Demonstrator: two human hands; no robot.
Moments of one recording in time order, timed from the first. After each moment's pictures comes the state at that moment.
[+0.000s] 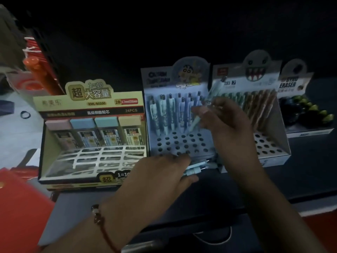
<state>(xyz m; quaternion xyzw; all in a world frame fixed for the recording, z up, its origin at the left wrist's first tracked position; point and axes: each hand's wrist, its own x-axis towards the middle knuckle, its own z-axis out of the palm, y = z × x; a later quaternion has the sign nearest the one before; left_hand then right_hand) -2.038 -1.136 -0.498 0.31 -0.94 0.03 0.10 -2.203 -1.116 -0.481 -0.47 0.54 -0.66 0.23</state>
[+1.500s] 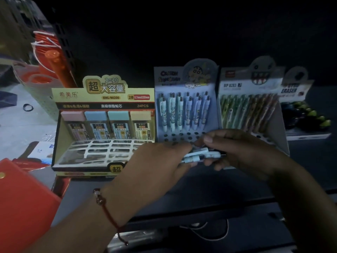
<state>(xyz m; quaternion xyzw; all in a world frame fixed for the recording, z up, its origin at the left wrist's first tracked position) -2.021 -1.146 -0.497 0.28 -0.94 0.01 0.21 -2.223 -1.091 -0.470 -0.50 0.57 -0.39 0.52</state>
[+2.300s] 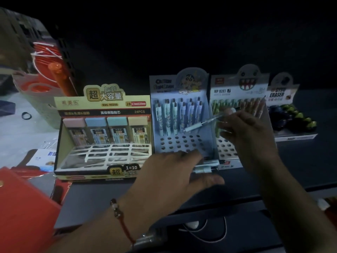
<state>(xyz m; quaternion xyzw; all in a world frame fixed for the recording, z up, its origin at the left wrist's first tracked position) -2.038 -1.111 -0.489 0.27 -0.92 -0.01 0.30 -2.238 -1.089 -0.476 -0.39 0.57 -0.66 0.31</state>
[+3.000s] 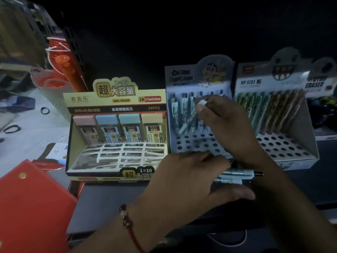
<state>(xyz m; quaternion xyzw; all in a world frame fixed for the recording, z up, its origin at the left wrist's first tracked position) -2.035 -1.125 -0.492 0.22 -0.93 -0.06 0.30 -2.194 -1.159 -0.489 -0.59 0.58 -0.53 0.17</state>
